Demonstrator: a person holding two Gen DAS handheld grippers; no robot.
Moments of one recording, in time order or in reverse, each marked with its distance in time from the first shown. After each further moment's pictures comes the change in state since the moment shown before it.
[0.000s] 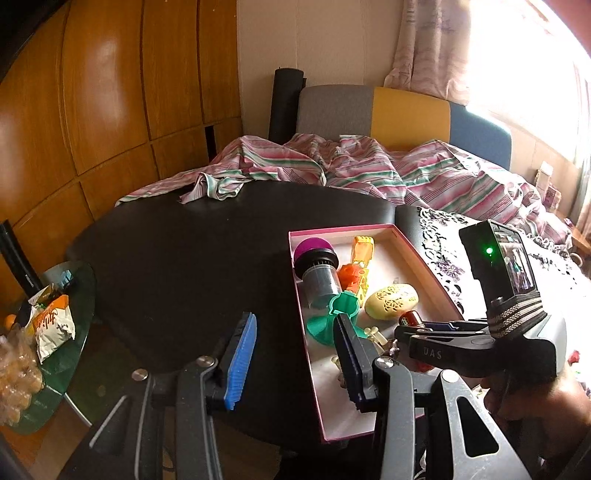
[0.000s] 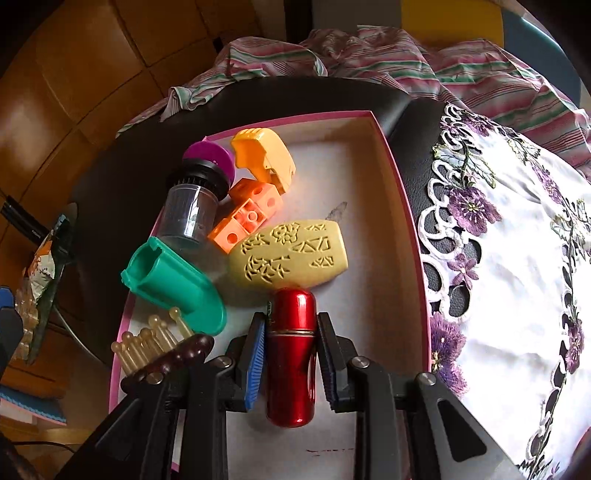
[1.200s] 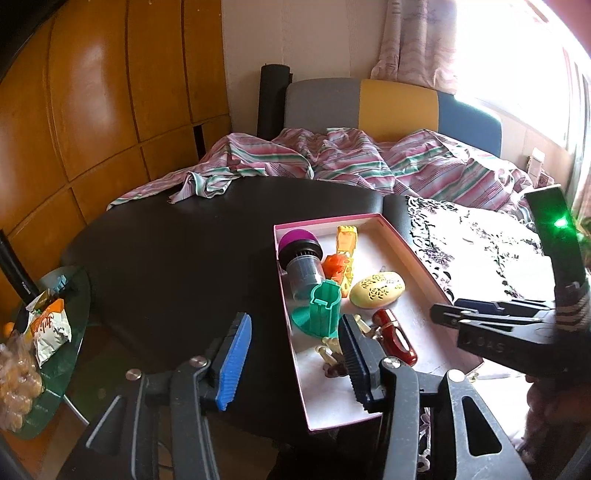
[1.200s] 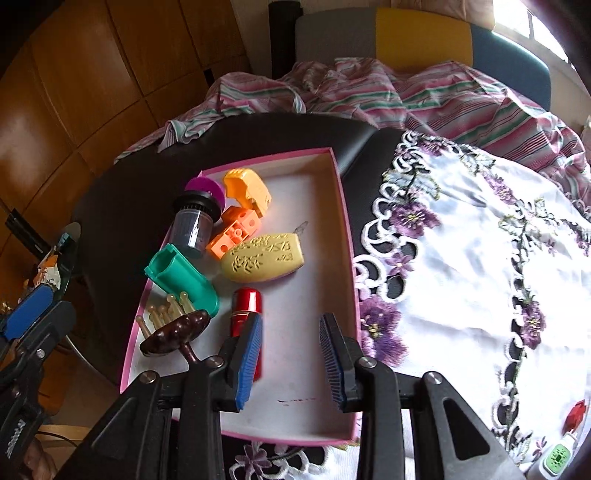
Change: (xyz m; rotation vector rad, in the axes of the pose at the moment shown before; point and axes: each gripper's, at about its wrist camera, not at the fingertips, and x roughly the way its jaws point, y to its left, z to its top) left arm -0.002 -0.015 -0.005 0.046 0.018 -0.020; right arm -0.066 -0.015 -0.024 0.026 -0.136 -0.054
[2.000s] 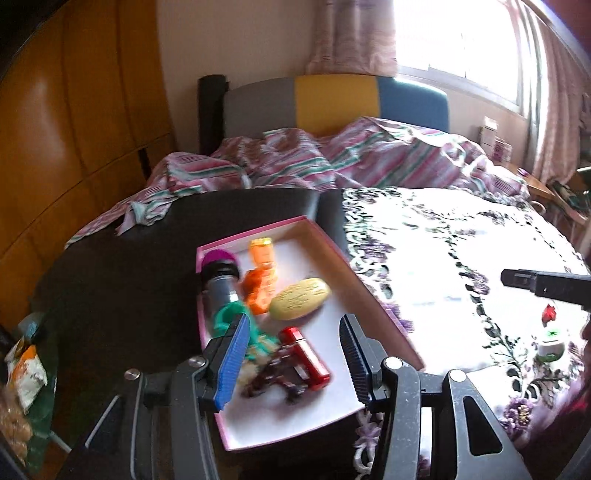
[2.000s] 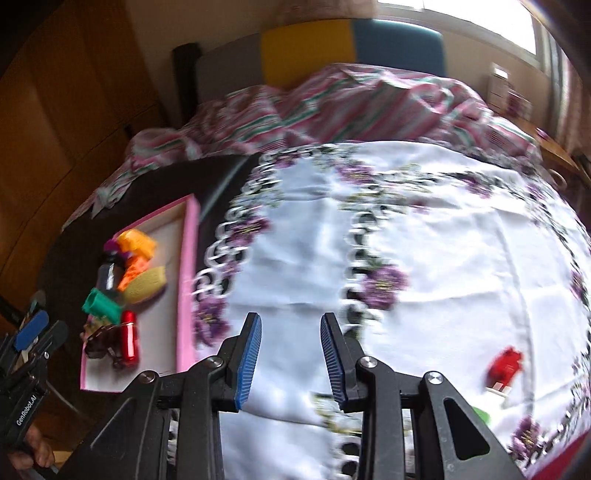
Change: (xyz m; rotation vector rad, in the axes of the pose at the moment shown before) left arm 0.003 -0.076 0.015 0.170 -0.008 -0.140; right arm -0.092 -0.139 -0.037 0.283 -0.095 -0.188
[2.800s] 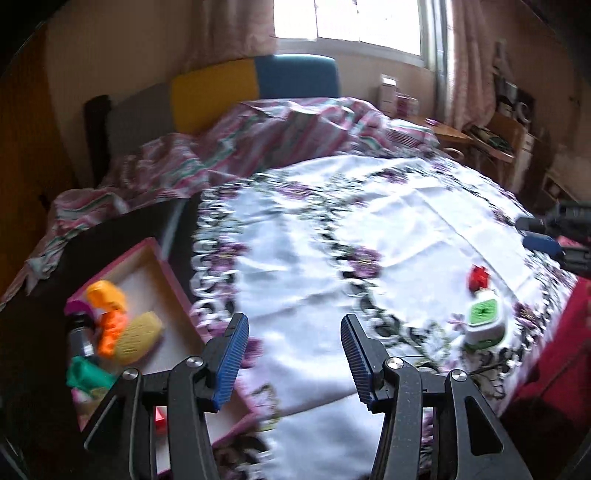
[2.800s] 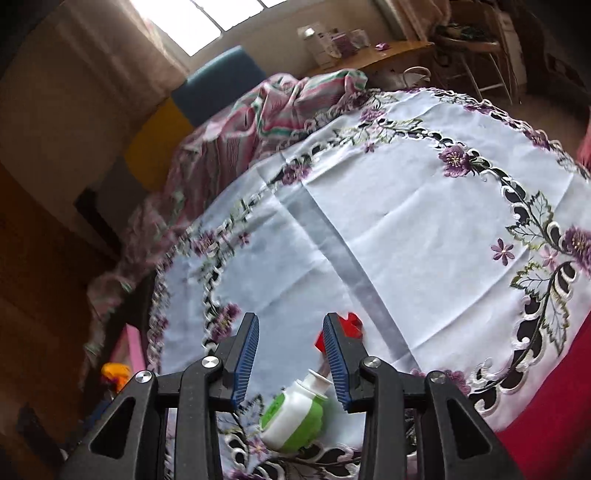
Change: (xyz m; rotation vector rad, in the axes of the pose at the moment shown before) left arm 0.030 -0.139 0.016 0.250 0.061 -0.305; right arm -0.075 -0.197 -0.050 0.609 -0.209 0.038
